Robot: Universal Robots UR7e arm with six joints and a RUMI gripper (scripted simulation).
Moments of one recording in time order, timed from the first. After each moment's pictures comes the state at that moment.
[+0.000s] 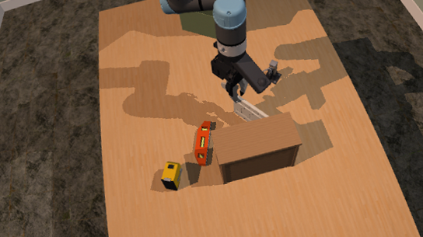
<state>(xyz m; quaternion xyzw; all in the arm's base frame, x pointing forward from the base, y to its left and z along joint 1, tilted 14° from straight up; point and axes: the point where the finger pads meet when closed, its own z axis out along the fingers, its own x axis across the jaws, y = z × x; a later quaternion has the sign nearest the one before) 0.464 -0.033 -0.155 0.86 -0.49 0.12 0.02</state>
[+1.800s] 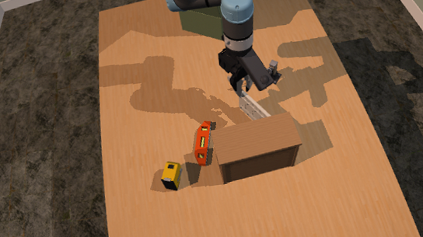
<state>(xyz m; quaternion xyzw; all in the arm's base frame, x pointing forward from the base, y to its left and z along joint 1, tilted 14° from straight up) 0.453 -0.014 -0.160 0.82 -0.55 0.12 0.02</state>
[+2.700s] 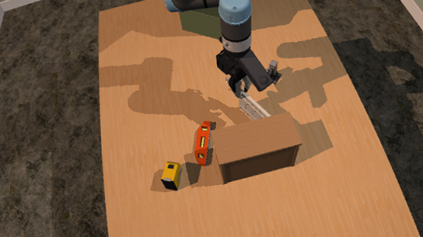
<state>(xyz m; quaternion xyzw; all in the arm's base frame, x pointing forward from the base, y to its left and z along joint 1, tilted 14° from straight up) 0.456 -0.019 -0.159 0.84 -0.54 0.12 0.02</state>
